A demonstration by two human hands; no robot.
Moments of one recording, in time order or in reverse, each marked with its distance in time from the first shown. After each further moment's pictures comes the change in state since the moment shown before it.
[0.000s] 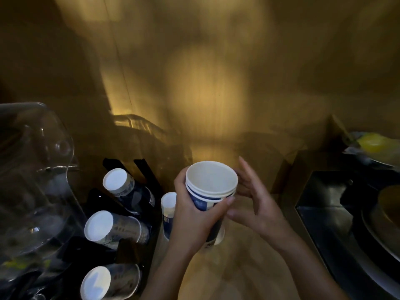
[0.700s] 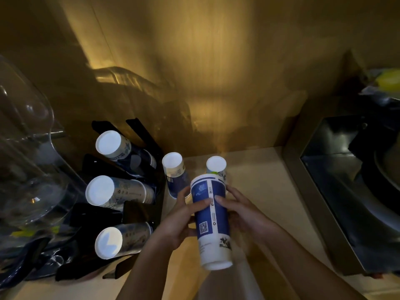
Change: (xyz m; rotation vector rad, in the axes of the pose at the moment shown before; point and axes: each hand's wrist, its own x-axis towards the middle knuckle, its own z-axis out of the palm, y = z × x) left_hand -0.033 -0.090 -0.043 -0.267 -0.355 -0.898; right_hand -0.048 0.117 0.063 0.463 -0.042 0.816
